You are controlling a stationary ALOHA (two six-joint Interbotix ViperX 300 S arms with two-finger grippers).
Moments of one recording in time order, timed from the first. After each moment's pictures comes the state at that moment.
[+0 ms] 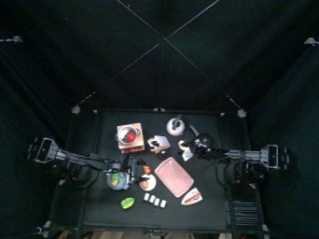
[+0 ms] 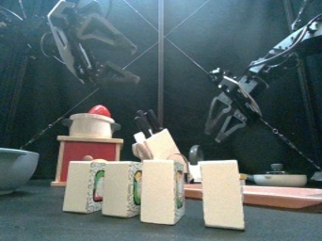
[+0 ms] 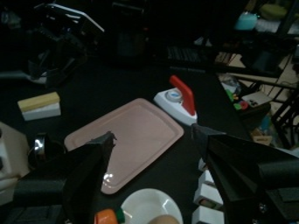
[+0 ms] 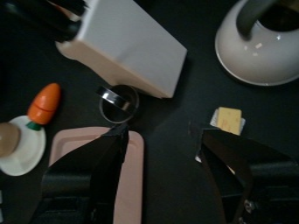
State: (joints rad) left arm -0.13 -0.28 0.96 -0.15 -0.52 0.00; right arm -0.27 -0.32 0.89 -0.94 0.20 1.41
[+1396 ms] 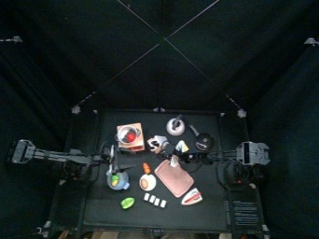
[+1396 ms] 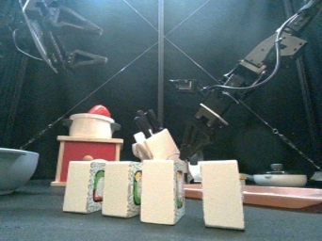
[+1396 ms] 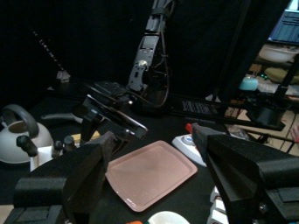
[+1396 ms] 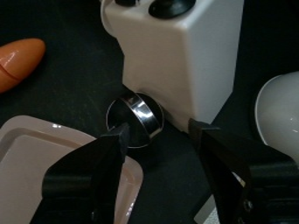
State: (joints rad) left arm -0.01 -0.66 1.16 -0.21 -0.55 0.03; right arm -0.13 0.04 0.69 -1.35 0.28 1.41
